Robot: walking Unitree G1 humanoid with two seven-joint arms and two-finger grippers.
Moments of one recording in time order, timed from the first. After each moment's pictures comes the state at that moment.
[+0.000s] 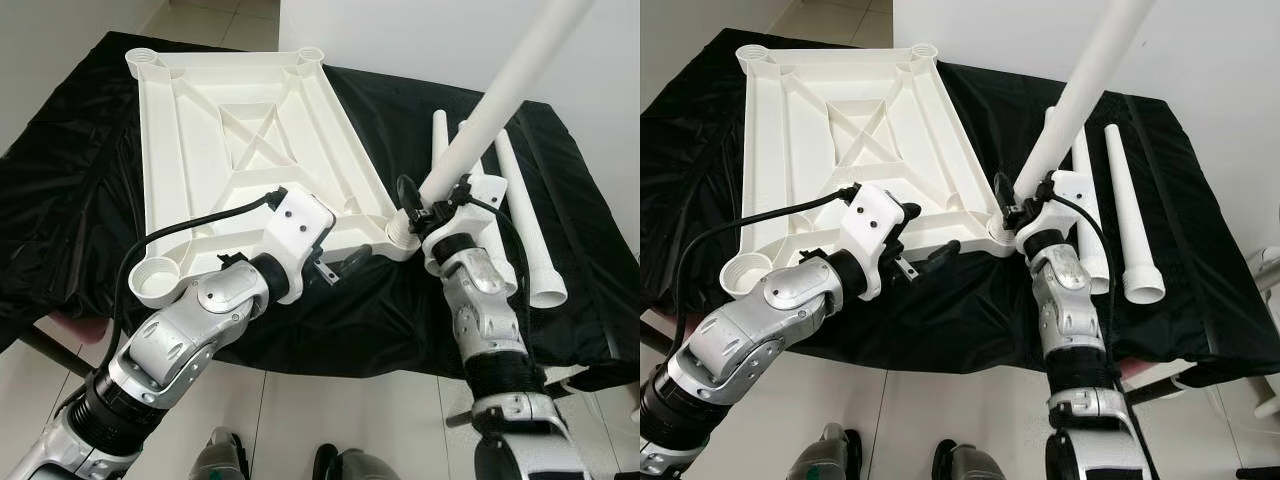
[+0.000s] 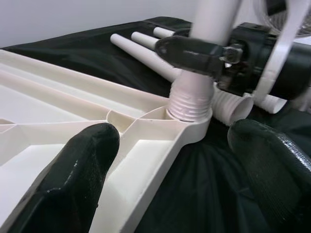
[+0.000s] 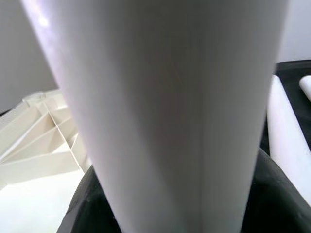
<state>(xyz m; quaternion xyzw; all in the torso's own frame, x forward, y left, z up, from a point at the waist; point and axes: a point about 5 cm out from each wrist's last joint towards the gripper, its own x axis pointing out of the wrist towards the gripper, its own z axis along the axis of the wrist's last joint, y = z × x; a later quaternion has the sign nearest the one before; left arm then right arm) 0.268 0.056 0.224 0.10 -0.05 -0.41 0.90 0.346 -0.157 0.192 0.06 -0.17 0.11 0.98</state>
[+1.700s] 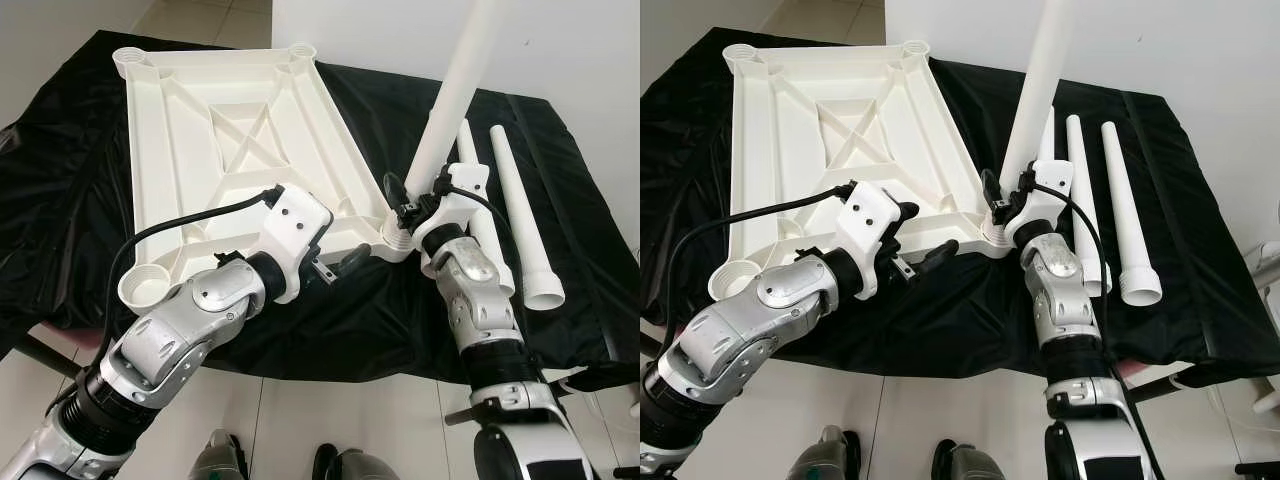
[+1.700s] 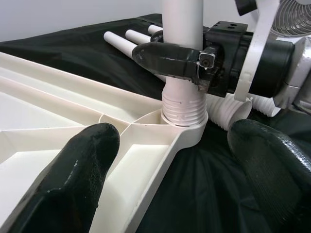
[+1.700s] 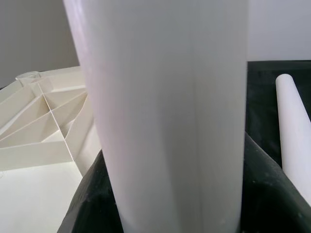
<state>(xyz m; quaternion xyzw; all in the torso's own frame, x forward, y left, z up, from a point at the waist) 0.266 0.058 0.226 0.10 -0.05 -0.42 0.90 0.354 -0.142 0.195 0.02 -0.12 0.13 0.98</state>
